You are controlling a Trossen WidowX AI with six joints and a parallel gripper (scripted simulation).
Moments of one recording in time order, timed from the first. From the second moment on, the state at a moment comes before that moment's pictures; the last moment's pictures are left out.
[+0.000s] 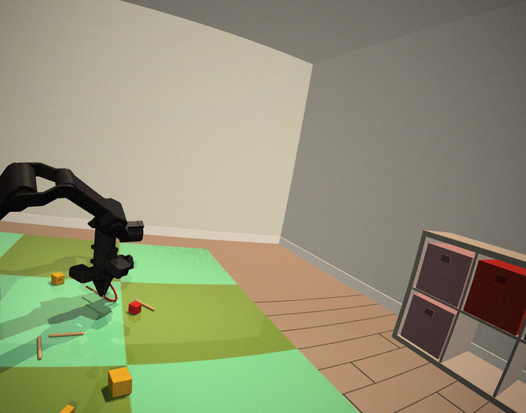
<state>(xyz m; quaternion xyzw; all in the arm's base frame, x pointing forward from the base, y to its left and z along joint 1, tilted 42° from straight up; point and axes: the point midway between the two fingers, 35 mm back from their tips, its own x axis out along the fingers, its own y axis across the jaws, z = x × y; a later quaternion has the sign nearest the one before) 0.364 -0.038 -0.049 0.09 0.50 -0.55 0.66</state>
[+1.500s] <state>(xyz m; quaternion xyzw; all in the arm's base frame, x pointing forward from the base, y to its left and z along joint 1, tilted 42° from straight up) 0.330 -0.028 -0.071 0.08 0.50 -0.55 0.66</state>
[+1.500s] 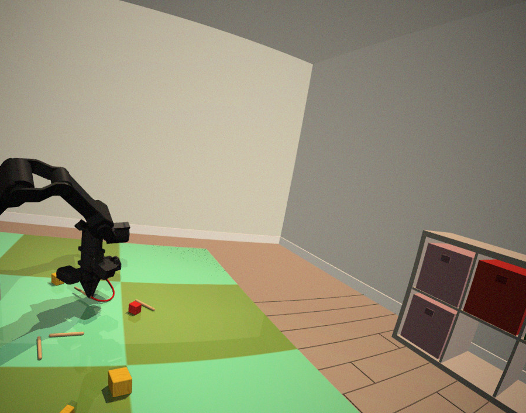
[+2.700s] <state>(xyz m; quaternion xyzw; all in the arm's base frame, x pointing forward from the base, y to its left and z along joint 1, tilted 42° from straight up) 0.302 0.005 -0.095 0.08 0.50 -0.55 0.66</state>
